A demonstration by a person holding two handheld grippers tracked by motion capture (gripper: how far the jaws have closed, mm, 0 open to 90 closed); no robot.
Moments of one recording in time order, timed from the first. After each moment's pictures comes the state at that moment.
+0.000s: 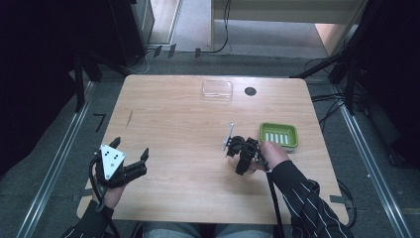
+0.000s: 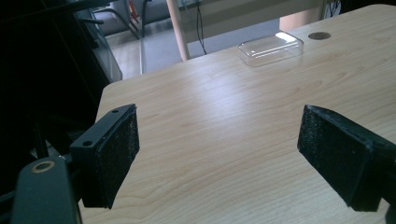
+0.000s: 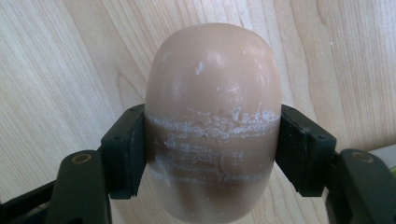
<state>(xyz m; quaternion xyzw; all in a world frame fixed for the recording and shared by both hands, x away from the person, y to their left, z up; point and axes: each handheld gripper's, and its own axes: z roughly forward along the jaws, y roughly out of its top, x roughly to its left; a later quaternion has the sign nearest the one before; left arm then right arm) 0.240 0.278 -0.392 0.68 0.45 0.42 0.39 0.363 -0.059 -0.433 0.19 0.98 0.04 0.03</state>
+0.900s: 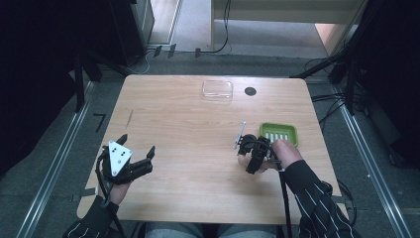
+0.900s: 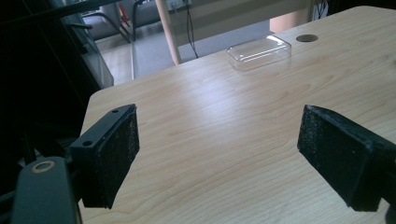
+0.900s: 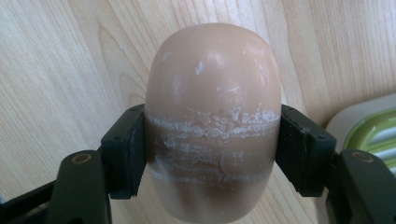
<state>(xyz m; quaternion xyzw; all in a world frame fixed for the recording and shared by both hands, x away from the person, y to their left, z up) 0.249 0.267 -0.392 0.70 0.43 0.41 0.40 0.363 -0.090 -0.424 0.20 0.98 0.04 0.04</state>
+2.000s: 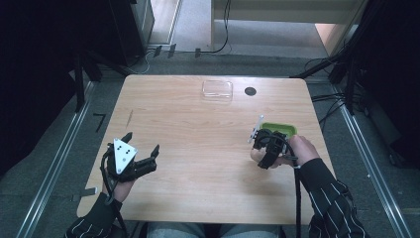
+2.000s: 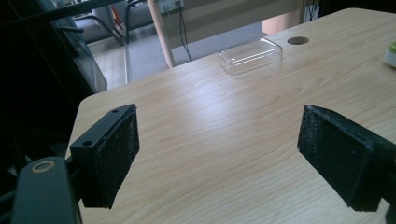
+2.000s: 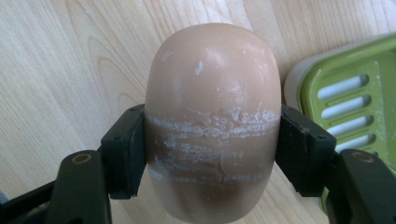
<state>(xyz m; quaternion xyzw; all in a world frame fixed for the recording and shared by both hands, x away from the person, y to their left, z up) 0.255 0.258 -0.392 0.70 0.42 0.41 0.41 0.368 -0.129 -0.408 0.23 0.97 0.05 0.05</state>
